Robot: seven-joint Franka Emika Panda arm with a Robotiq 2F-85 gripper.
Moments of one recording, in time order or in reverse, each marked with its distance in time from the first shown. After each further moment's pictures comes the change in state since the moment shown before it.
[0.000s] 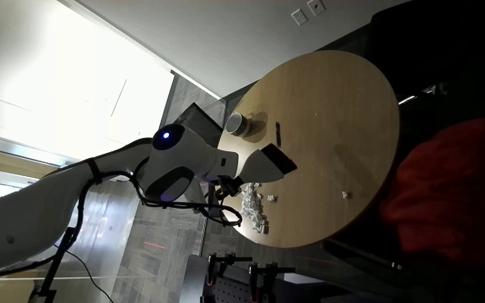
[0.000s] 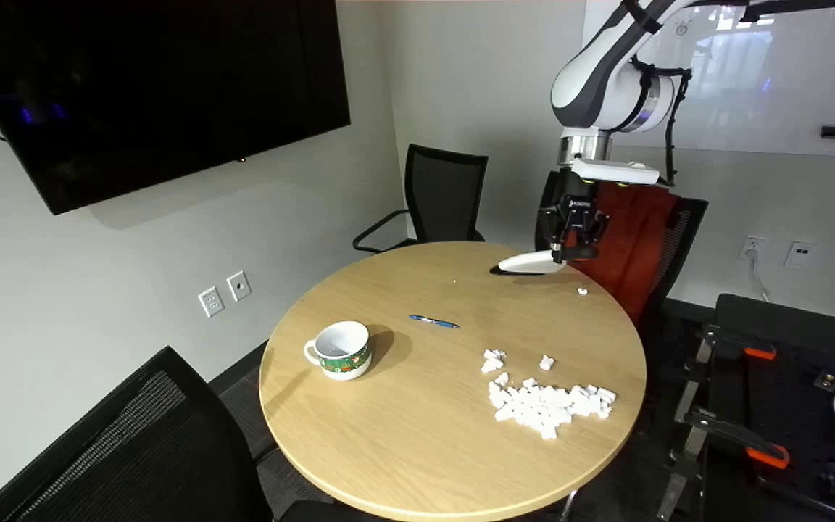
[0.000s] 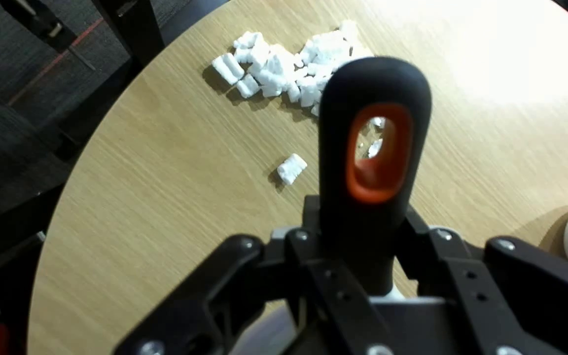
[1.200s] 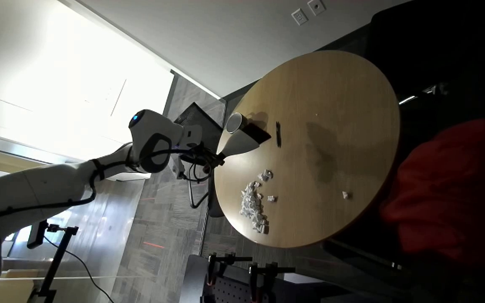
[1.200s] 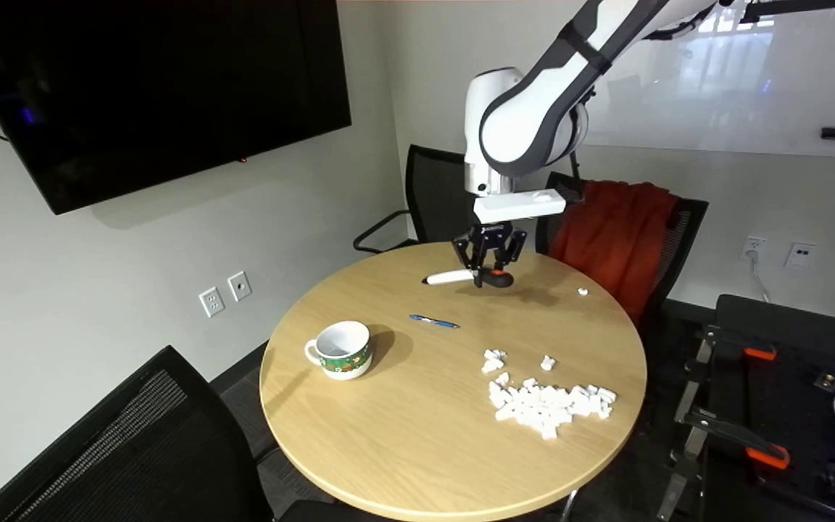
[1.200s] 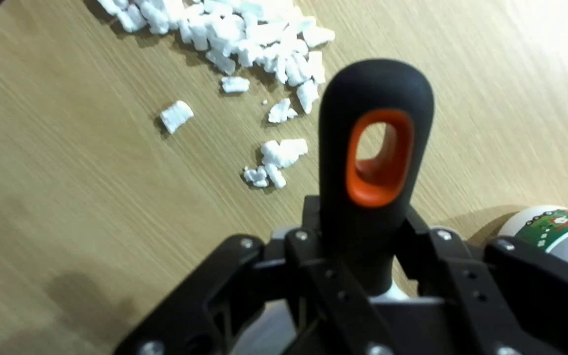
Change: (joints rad) arm 0.230 0.183 0.122 0.225 -0.311 0.168 0.476
